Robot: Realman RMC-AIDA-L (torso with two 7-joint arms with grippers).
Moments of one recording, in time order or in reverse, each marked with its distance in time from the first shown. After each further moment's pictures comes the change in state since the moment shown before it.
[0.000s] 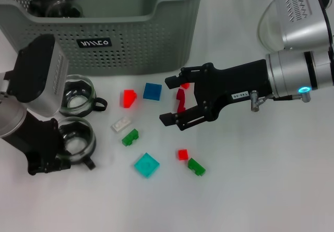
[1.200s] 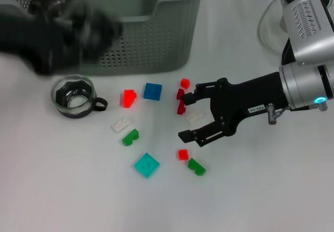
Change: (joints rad) left arm -0.095 0.111 -0.477 0.127 -0.661 0.255 -0.280; right arm -0.019 -0.024 0.007 -0.001 -0.082 -0.045 0.001
